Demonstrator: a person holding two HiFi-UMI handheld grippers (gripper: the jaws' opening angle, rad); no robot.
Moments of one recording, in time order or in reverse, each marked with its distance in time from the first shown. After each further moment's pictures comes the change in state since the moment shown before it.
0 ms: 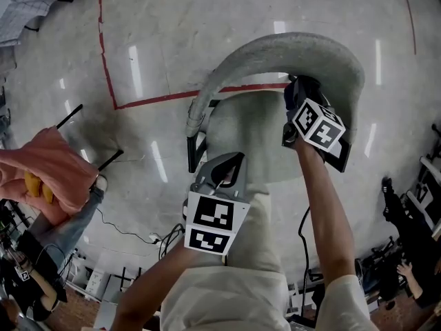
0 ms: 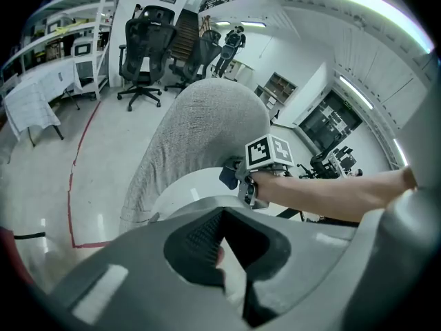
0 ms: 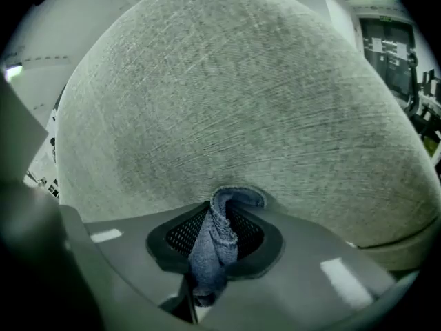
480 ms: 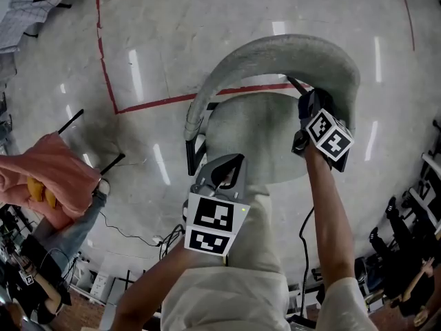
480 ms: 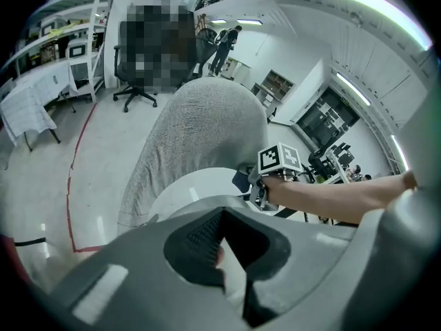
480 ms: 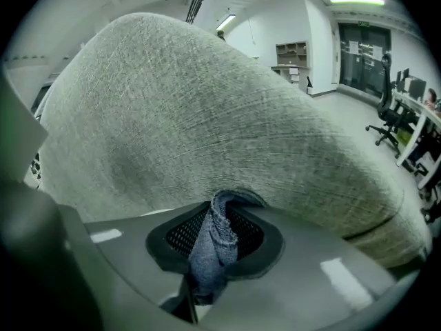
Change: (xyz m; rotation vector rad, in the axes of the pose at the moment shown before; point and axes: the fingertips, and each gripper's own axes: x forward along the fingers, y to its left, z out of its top) left arm 0.002 -0.003 0.006 0.024 0.013 -0.011; right arm -0.024 -0.067 -0.008 0.090 -0.009 -0.153
